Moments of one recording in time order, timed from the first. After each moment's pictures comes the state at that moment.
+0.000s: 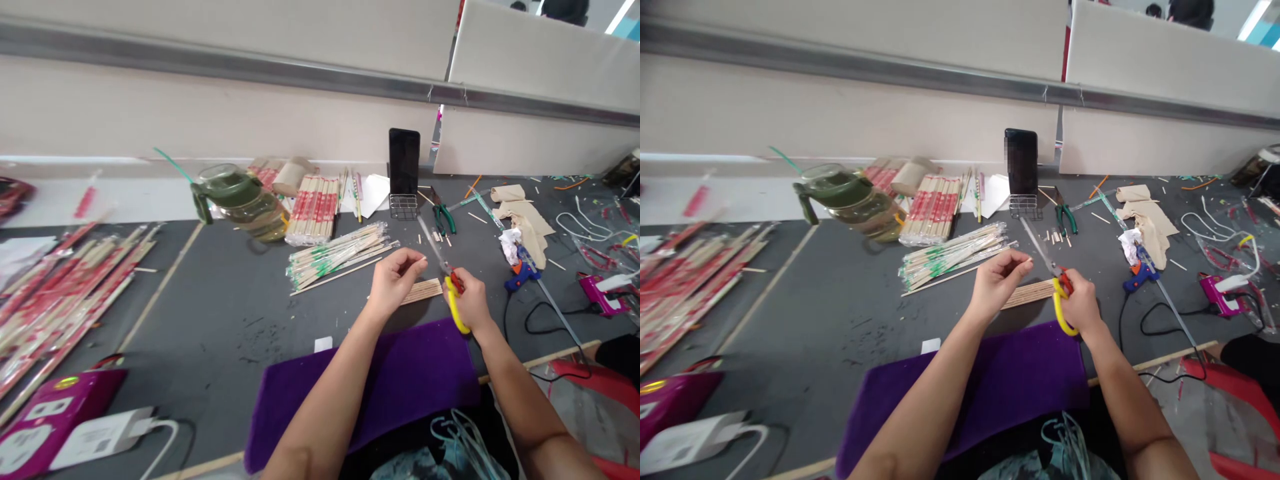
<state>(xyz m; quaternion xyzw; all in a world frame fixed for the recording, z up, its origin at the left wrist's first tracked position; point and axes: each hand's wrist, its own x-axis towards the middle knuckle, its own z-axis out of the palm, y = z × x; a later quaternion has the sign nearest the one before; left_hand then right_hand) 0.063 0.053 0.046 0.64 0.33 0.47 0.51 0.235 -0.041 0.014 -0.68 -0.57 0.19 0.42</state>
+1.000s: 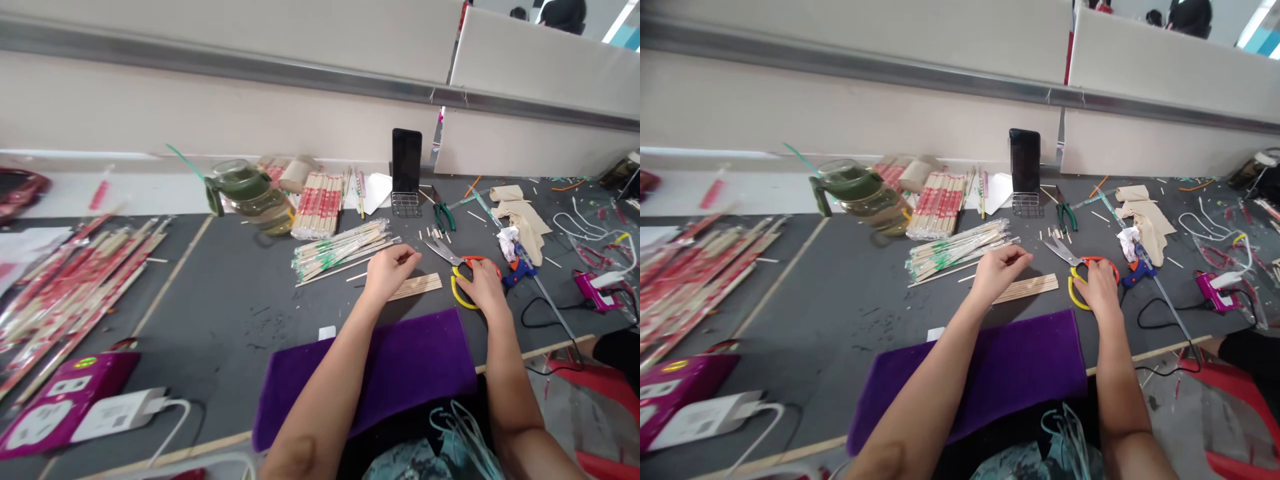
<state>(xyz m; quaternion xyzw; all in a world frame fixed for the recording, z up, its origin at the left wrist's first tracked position) 0.053 0.066 0.043 0.75 0.45 0.32 0.37 0.279 -0.034 0.018 -0.82 -0.57 0.04 0.07</state>
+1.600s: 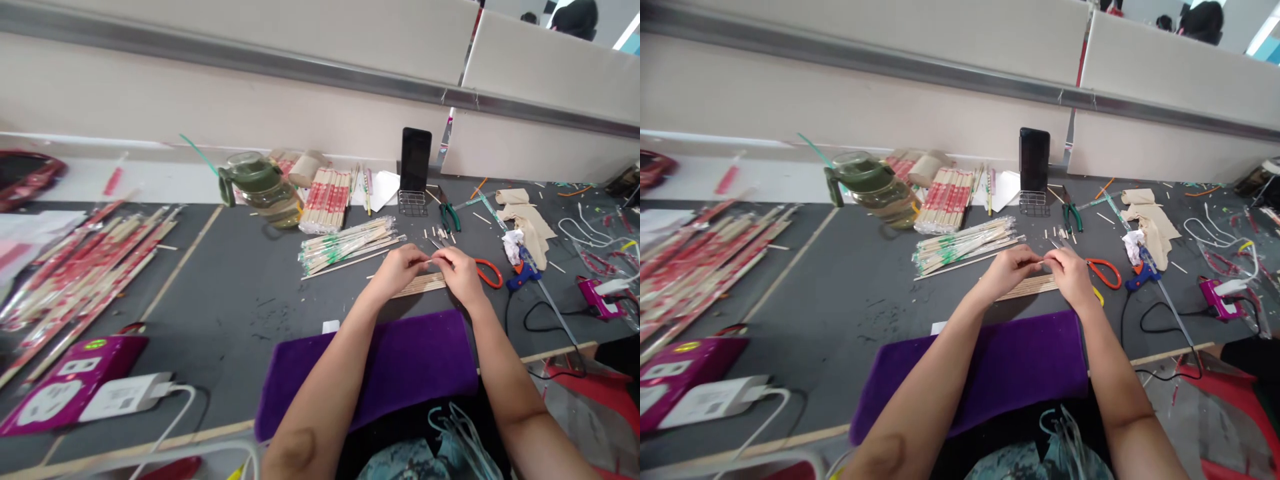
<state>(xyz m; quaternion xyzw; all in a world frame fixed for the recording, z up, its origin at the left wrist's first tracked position) 0.051 0.075 0.035 0.81 0.30 0.32 0.39 0.226 0.000 0.049 -0.62 -0.67 0.15 0.38</state>
